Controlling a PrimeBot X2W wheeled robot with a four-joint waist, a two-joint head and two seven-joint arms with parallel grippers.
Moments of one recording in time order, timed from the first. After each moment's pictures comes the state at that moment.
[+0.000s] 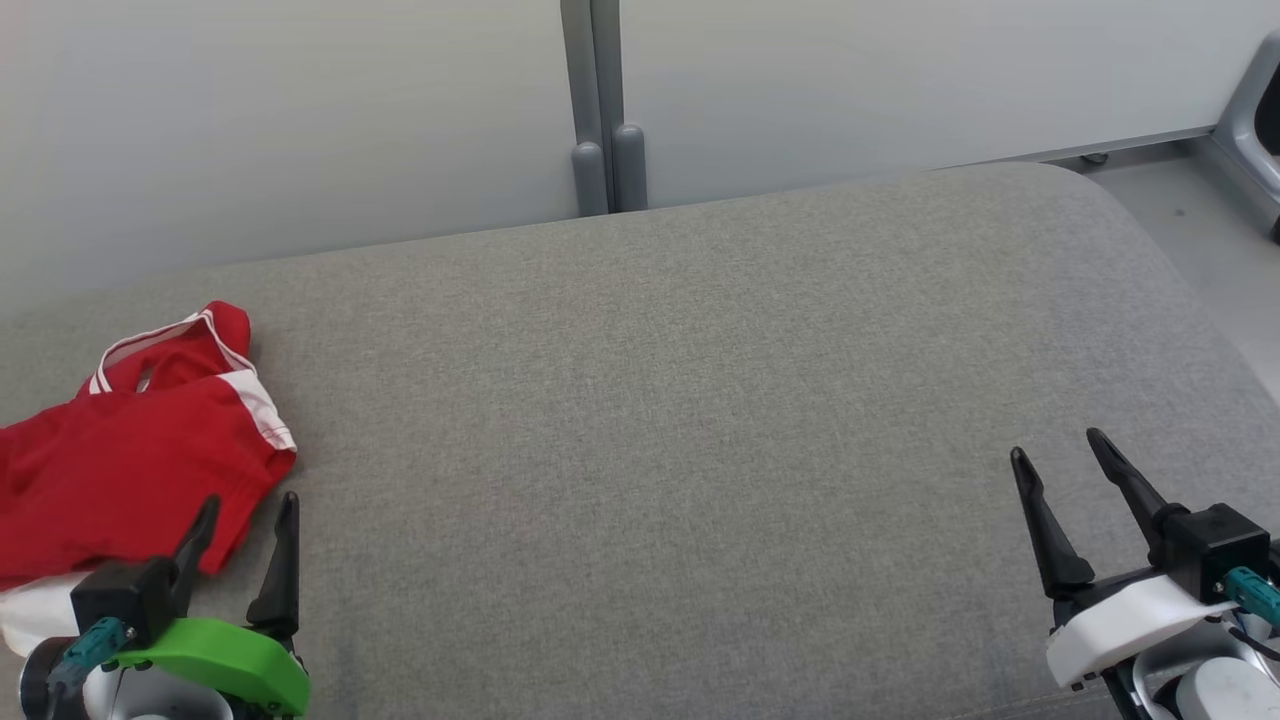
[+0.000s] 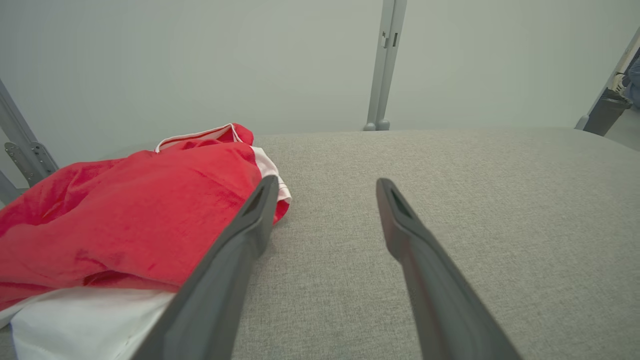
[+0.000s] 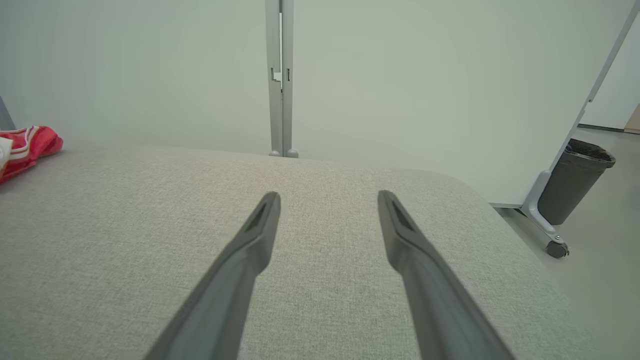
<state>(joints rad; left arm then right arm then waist) -0.04 0.23 -0.13 0.32 -0.42 -0.07 -0.24 0.10 -0.33 0.25 0.07 0.26 -0.03 -0.25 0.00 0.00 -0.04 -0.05</state>
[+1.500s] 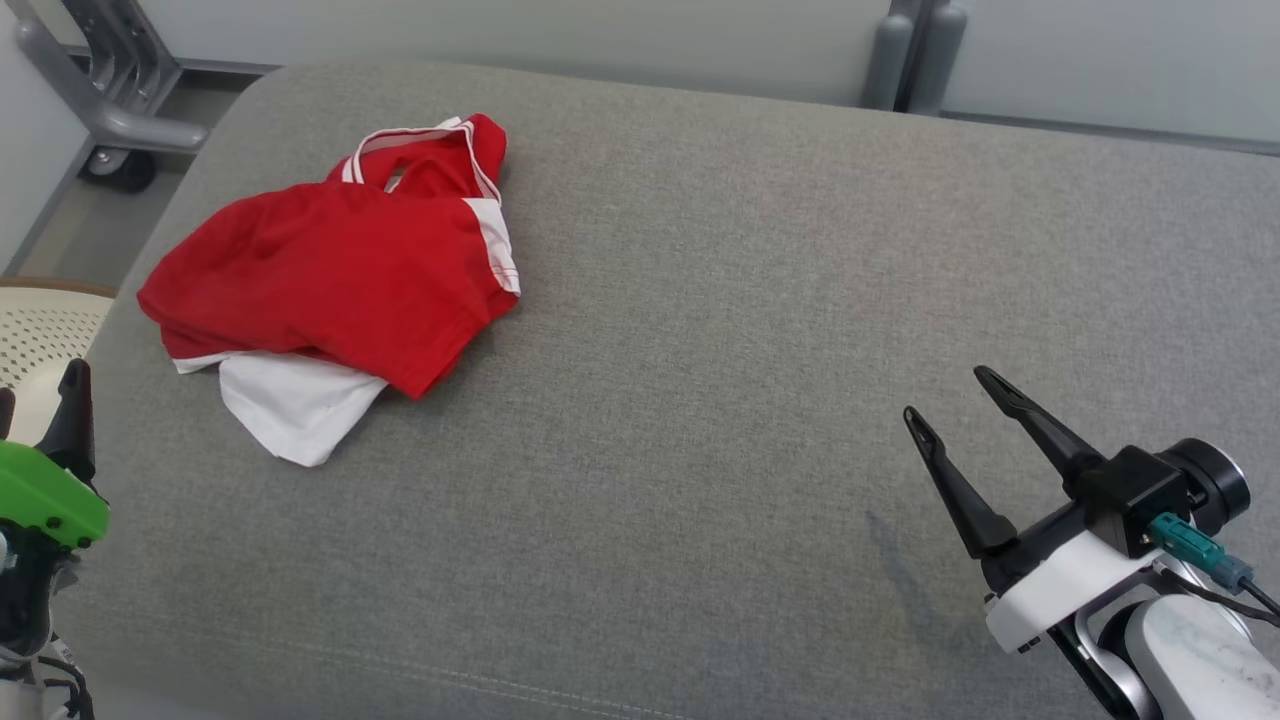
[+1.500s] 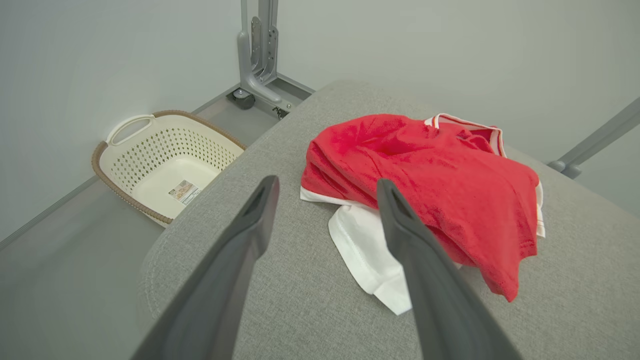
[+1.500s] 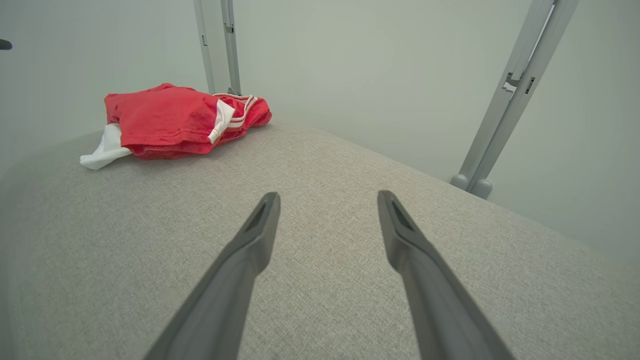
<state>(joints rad) -0.23 0.33 0.08 0.28 -0.68 0.01 0.15 -0.01 -0.36 0.38 -0.04 0.20 0.06 -0.19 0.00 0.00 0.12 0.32</state>
